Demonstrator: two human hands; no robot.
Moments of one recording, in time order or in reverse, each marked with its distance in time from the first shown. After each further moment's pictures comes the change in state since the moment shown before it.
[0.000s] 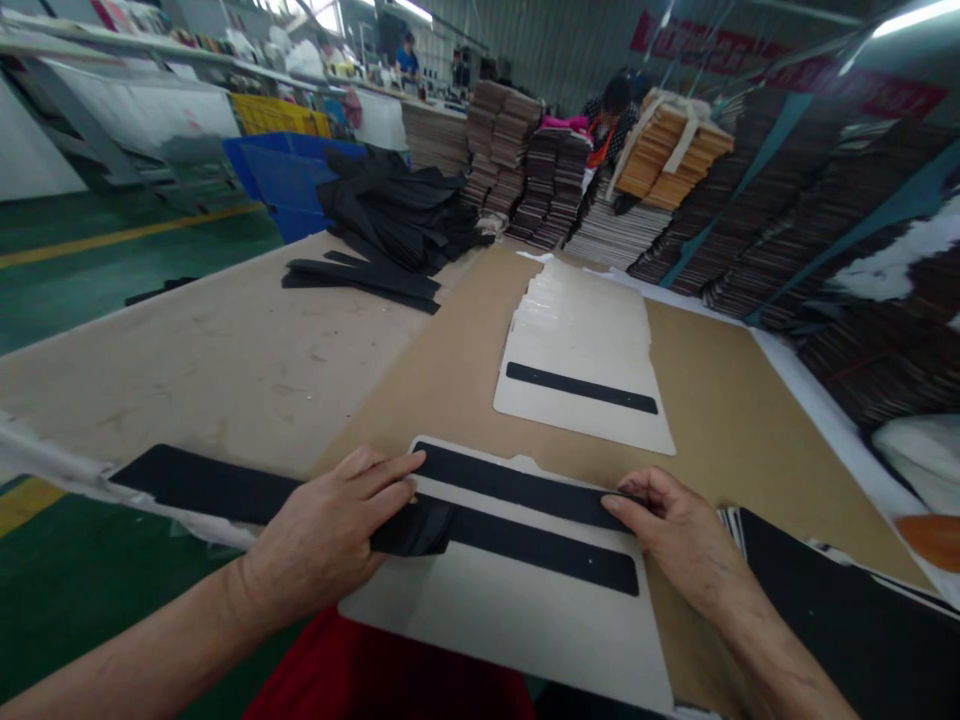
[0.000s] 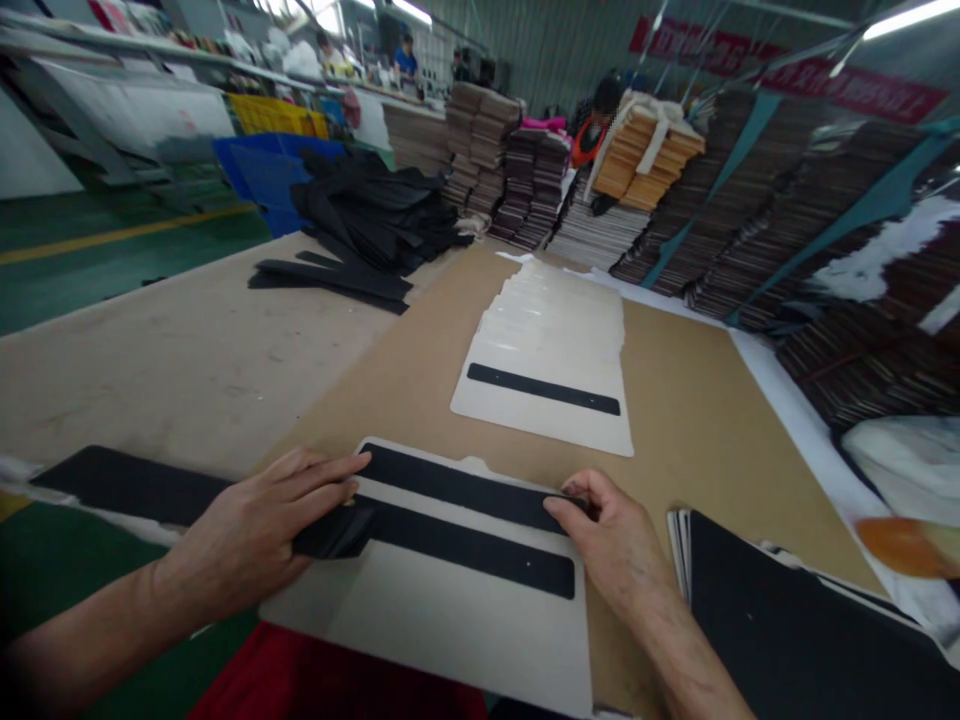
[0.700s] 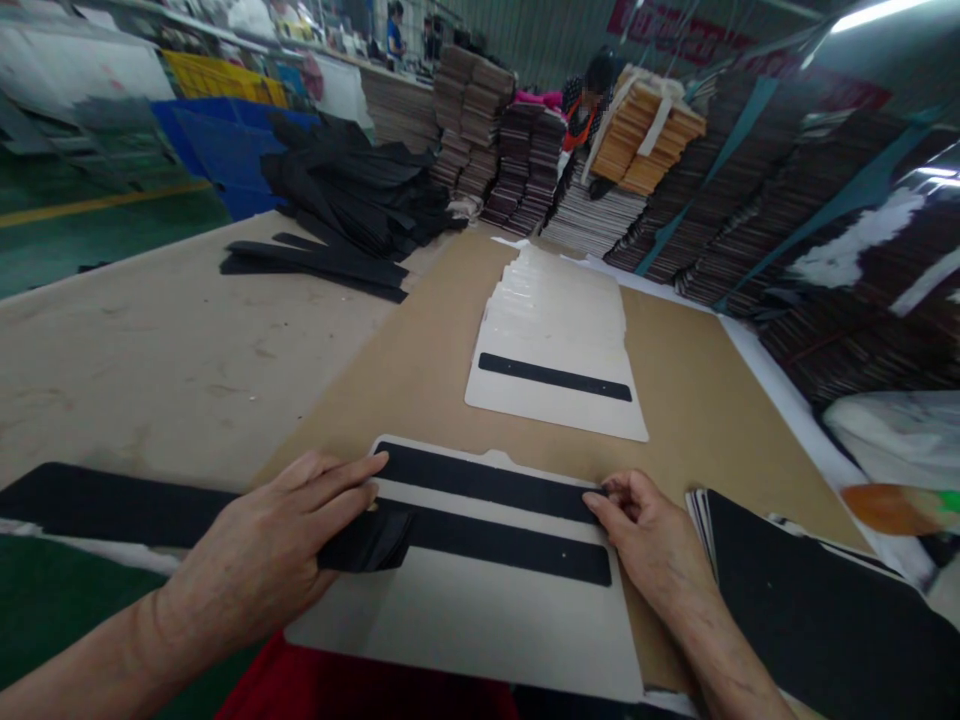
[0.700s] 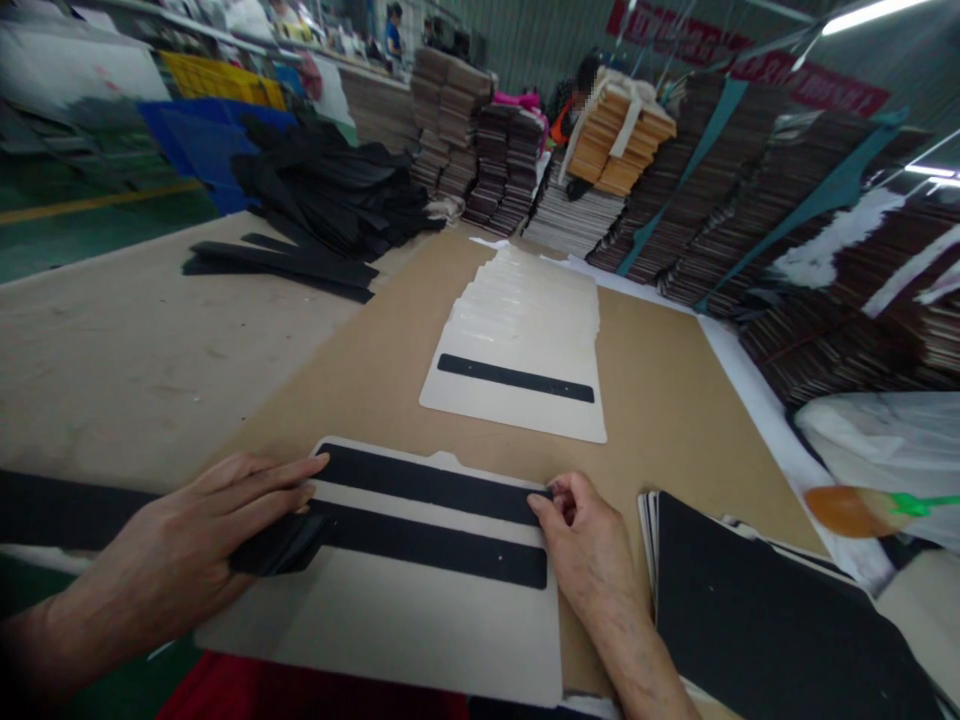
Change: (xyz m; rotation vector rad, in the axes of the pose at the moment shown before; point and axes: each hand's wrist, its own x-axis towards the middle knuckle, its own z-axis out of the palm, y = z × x) left_hand -0.003 -0.008 0.005 0.029 0.021 0.013; right_hand -0.011 0.002 0.006 -0.165 0.130 0.093
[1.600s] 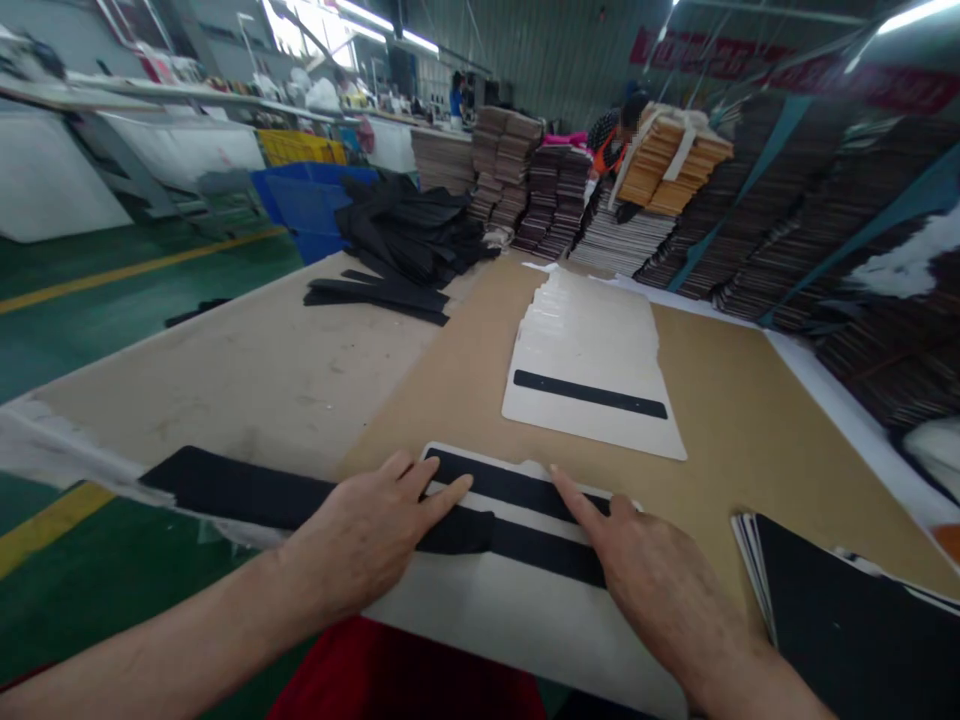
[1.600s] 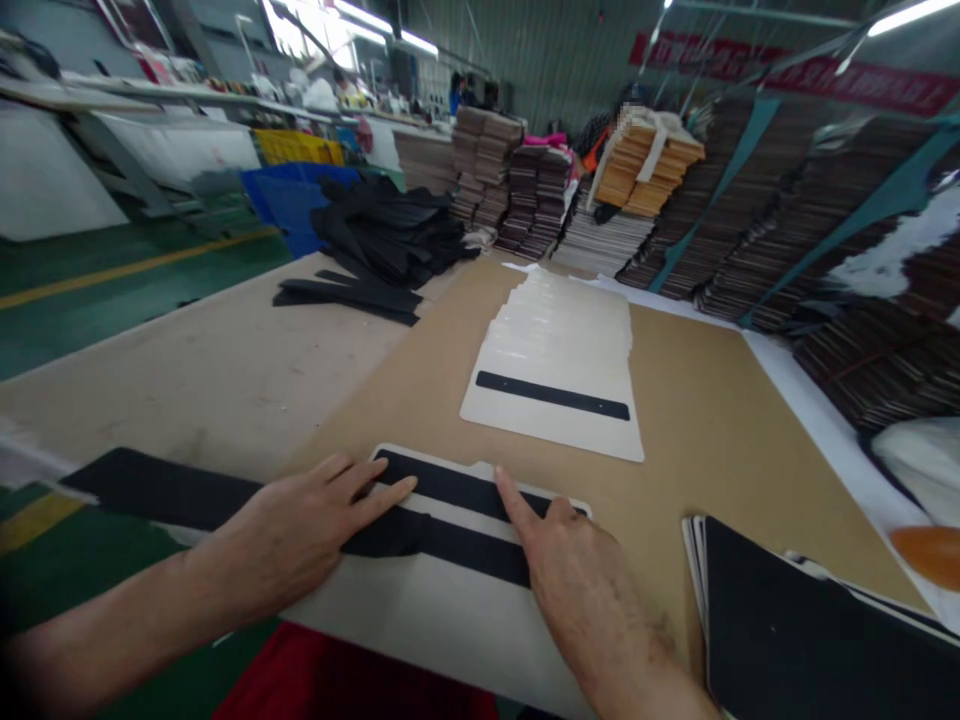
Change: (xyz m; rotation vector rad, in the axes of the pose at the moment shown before) left_hand 0.032 0.033 -0.026 0.260 -0.404 0.035; right_hand -0.023 -0.033 0.023 -1.087 0.030 -0.674
